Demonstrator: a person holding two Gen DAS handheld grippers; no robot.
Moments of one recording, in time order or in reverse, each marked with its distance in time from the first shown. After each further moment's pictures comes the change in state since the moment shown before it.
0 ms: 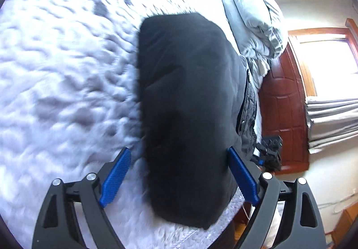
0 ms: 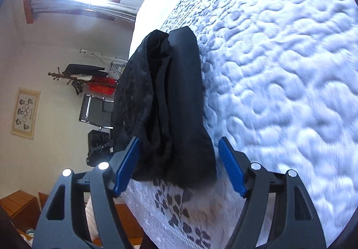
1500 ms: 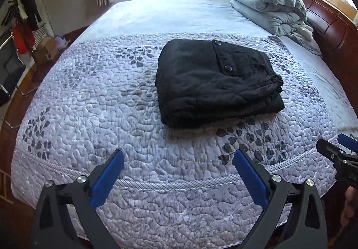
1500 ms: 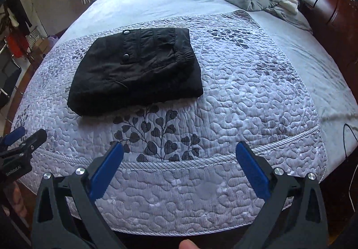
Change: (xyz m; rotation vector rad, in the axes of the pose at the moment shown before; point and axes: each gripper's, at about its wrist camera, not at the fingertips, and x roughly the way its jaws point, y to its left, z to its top) left arm -0.028 -0.194 -0.211 0.388 -0.305 0.774; right arm -0.004 0.230 -0.201 -0.354 -0.245 -0.870
